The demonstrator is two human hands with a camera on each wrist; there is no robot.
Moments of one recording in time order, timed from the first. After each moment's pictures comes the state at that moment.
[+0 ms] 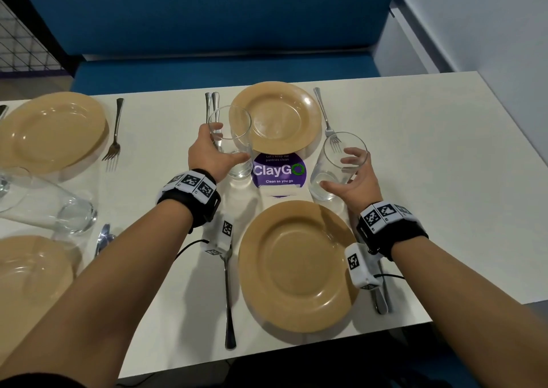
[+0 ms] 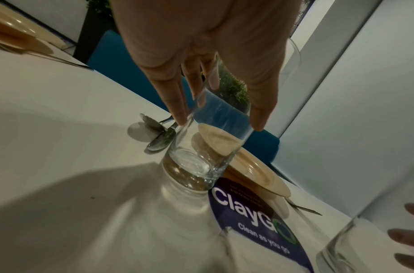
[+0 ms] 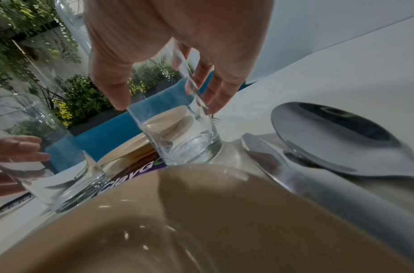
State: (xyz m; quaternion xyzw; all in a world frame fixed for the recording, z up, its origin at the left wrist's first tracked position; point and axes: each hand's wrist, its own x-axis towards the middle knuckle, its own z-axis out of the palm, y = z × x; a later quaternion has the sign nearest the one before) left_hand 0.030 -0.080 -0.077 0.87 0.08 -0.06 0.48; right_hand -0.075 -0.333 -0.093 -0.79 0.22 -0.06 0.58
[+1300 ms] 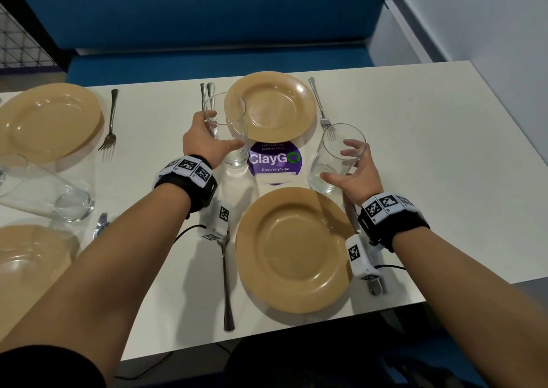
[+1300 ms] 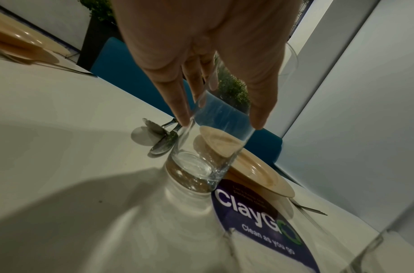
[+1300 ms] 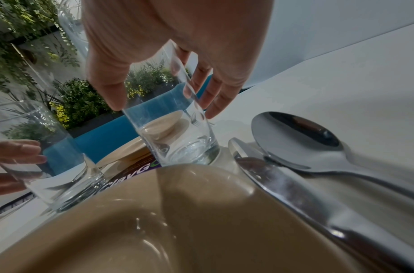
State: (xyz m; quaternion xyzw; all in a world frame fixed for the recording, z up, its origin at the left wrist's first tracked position) left_hand 0.026 -0.081 -0.070 0.88 0.08 -0.05 0.46; right_hand -0.092 -0.335 -0.085 -0.79 0.23 -0.05 0.56
